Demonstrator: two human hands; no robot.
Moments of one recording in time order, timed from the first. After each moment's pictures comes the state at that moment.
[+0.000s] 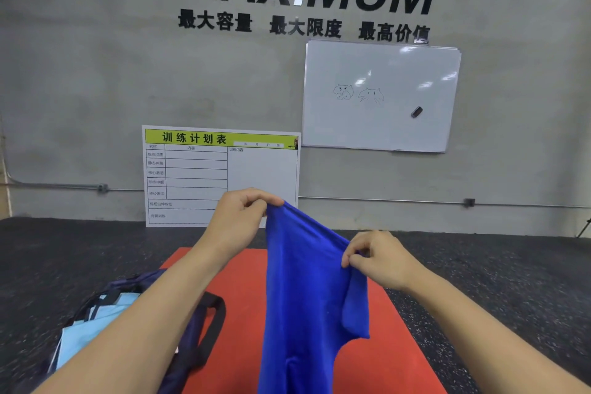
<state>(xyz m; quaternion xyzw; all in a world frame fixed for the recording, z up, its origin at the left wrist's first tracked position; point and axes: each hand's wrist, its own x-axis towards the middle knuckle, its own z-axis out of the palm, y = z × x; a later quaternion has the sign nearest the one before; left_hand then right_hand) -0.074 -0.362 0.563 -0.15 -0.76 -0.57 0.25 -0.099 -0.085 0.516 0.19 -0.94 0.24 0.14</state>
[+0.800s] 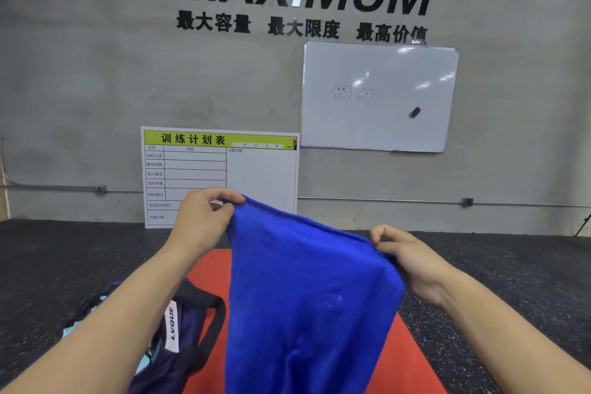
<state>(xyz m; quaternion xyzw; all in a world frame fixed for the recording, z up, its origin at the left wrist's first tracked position) -0.080 -0.407 0.558 -0.06 -0.79 -0.53 0.31 -0.083 -0.056 0.517 0.08 -0.74 0.67 0.00</state>
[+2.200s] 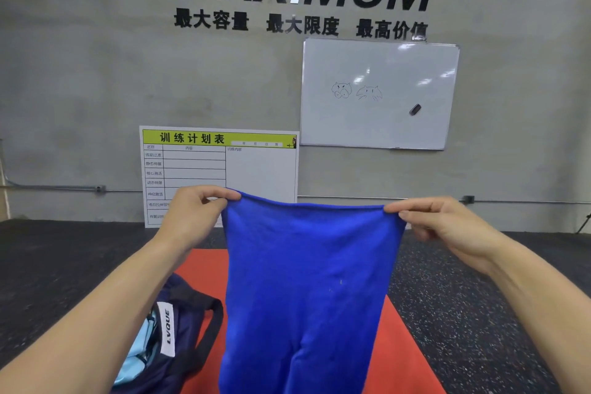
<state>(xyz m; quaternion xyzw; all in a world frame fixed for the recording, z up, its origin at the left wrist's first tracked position) -0.090 -0.410 0.568 -0.06 -0.78 -0.55 0.28 -0.063 -0.013 0.580 0.14 -0.81 0.56 0.10</state>
